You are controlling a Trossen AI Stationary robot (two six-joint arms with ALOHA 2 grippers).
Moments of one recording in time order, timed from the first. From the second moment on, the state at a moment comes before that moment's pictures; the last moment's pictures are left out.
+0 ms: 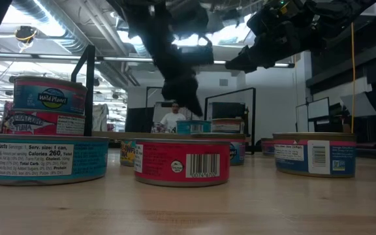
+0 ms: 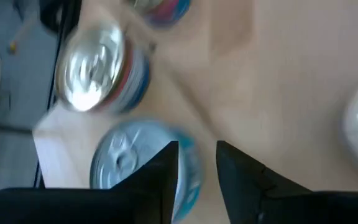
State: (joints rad) left arm 0.08 1.87 1.31 -0.34 -0.37 0.30; right arm -0.35 1.27 0.72 0.13 -0.51 -0.32
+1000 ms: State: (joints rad) left arm -0.24 1.87 1.30 -0.35 -0.24 0.13; right arm -0.35 1.27 0.72 0.07 -0.51 -0.31
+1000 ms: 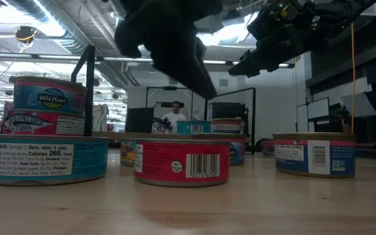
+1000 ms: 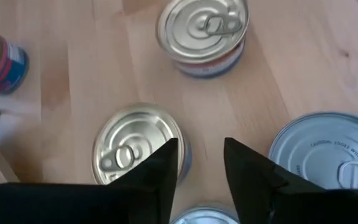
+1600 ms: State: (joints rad) left arm -0.20 1.87 1.17 -0.21 -0.24 0.21; right arm -0.35 1.27 0.72 0.07 -0.44 -0.29
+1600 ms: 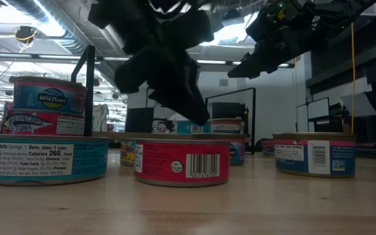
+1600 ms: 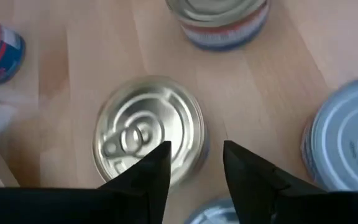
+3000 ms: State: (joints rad) left arm -0.19 1.93 1.17 -0.17 -0.29 0.31; right arm -0.34 1.27 0.72 0.02 -0.51 -0.22
